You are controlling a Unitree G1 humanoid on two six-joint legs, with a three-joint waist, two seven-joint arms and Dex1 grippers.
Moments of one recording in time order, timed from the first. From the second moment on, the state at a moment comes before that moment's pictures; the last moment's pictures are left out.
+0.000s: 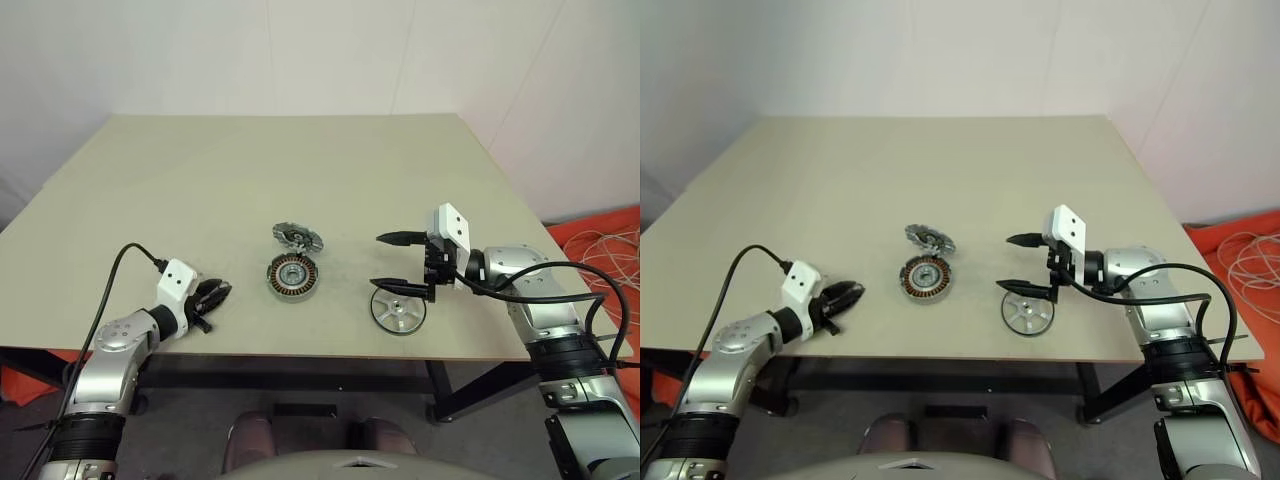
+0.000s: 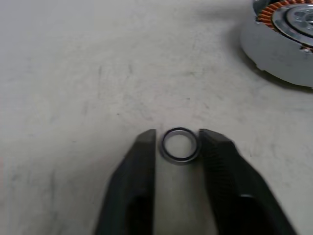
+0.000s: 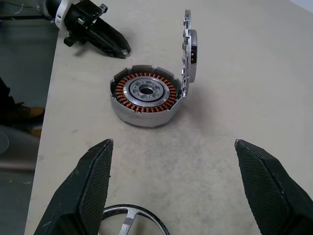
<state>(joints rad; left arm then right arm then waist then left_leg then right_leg) -0.01 0.47 0.13 0.04 -0.20 0.29 -0.74 -0.37 -0.61 0.06 0.13 0.30 0.12 1.26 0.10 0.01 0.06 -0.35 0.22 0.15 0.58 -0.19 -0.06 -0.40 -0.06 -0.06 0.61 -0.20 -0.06</state>
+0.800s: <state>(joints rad) -0.05 0.59 0.10 -0.46 -0.51 0.82 -0.75 -0.38 -0.60 0.06 0.13 0.30 0.10 1.25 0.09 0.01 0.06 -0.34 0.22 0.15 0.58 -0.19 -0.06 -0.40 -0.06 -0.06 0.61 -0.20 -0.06</state>
